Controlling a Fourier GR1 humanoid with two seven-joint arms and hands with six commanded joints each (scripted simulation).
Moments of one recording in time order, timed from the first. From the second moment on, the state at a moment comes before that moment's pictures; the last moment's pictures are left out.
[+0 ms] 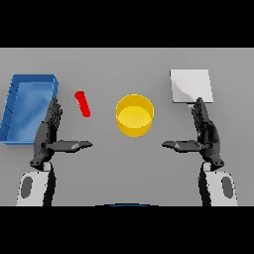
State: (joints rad) left arm 0.00 0.00 0.00 -1.57 0.00 0.00 0.00; right arm 0.00 0.00 0.00 -1.57 0.00 0.00 0.00
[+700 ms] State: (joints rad) left arm 0.15 0.08 -0.13 -1.79 -0.14 -0.04 0.06; right arm 0.07 -0.06 0.13 -1.68 0.27 -0.06 -0.09
